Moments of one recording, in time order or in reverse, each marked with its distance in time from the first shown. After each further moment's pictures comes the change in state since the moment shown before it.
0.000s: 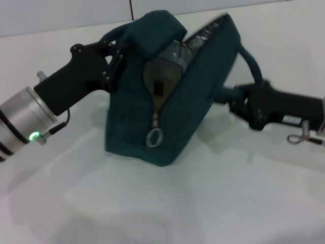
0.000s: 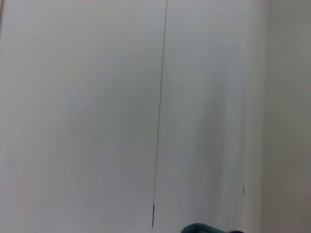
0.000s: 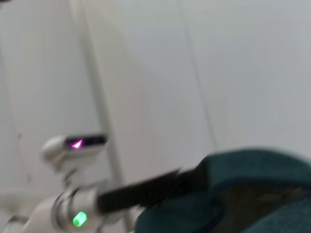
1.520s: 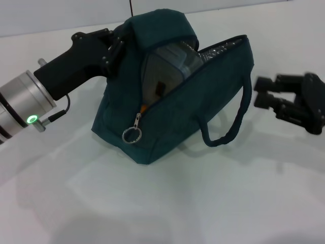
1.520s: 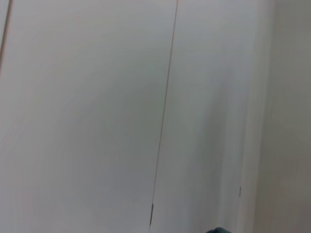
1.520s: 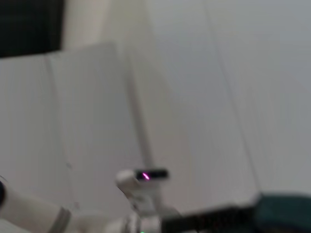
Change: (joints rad) left arm -0.026 0.008 -0.029 0.064 0.058 -0.047 -0.147; right arm -0.089 -0.147 -0.225 -0.018 0.274 -0.178 0.045
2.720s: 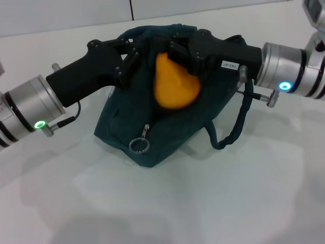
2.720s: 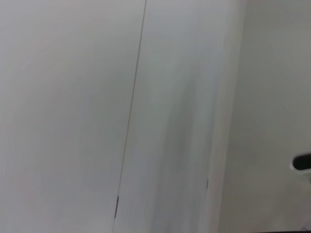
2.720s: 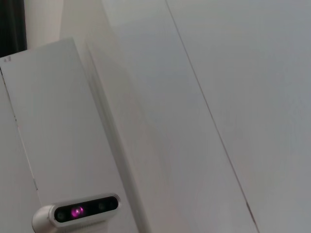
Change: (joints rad) left arm -0.016 -0.005 0.005 0.001 0.068 0.045 -0.036; right arm 0.331 0.170 -0.002 0.099 0.035 0.327 0.074
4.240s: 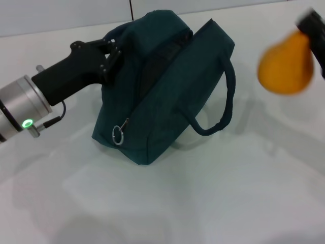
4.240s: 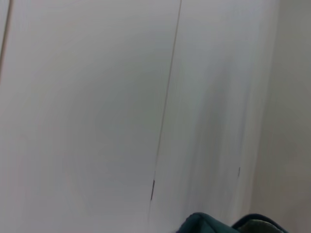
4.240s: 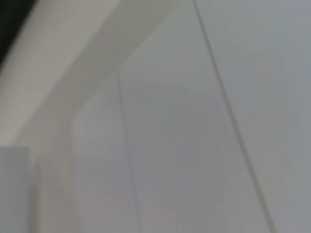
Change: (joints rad) left arm 0.046 0.007 -0.027 0.066 0.034 -0.079 -0.052; right arm -0.293 -0.018 0.440 0.114 -0.002 -0.450 -0.363
